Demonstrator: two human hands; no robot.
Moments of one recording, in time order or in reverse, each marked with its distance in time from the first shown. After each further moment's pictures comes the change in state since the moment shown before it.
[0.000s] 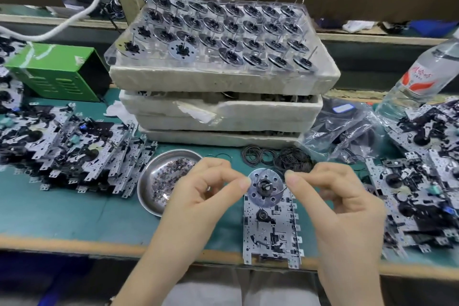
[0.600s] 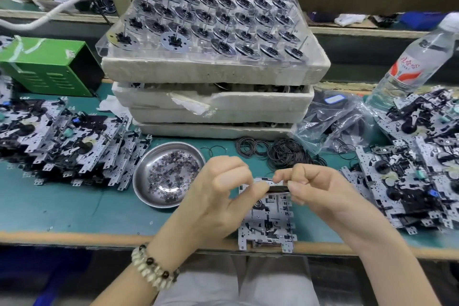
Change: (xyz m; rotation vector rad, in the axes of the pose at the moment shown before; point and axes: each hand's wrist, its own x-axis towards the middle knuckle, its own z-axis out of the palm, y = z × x) left_hand 0.027 -0.060 0.014 0.753 0.130 1.107; right_hand 0.040 0.026 -0.041 0.216 -0.781 0.437
